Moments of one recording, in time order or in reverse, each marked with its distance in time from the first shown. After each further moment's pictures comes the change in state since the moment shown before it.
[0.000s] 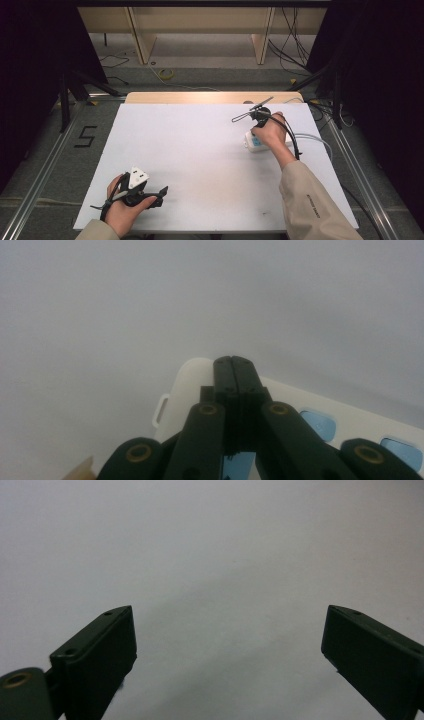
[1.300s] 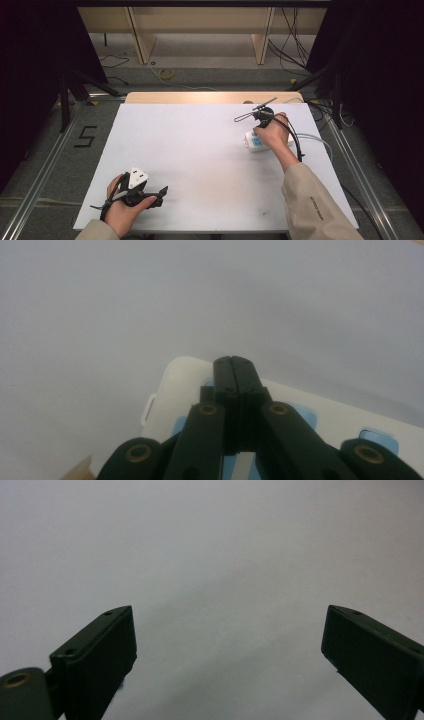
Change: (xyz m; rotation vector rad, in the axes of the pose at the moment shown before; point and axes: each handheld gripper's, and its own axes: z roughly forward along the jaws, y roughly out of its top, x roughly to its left) left arm 0.000 0.000 -0.001 0.003 0.002 0.005; right arm -0.005 -0.006 -0.005 -0.039 -0.017 0.008
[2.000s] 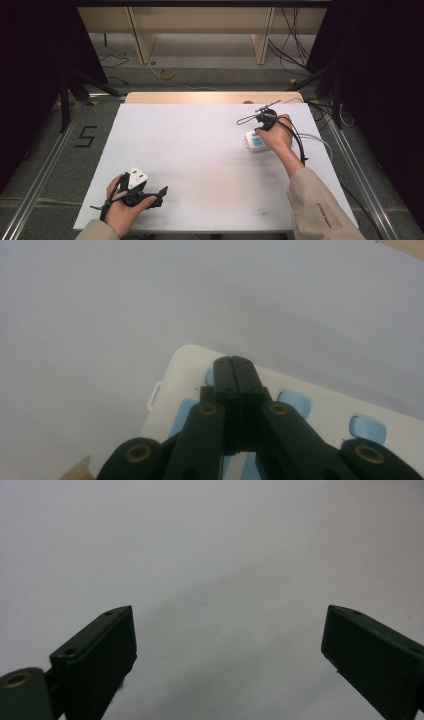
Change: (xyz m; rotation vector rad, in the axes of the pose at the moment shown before) left arm 0.000 -0.001 0.000 -0.003 0.003 -0.007; right arm 0.000 -0.012 -0.012 -0.052 0.005 -0.028
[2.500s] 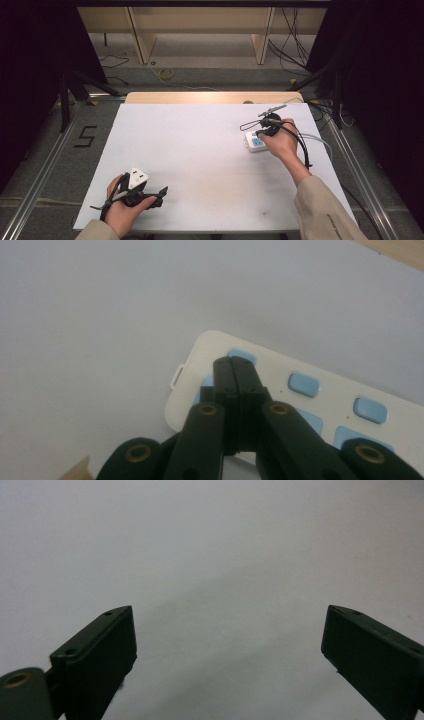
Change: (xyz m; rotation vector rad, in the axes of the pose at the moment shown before) left arm 0.000 0.000 0.000 0.007 -0.001 0.007; right arm 0.006 -0.017 -0.019 -0.065 0.037 -0.045
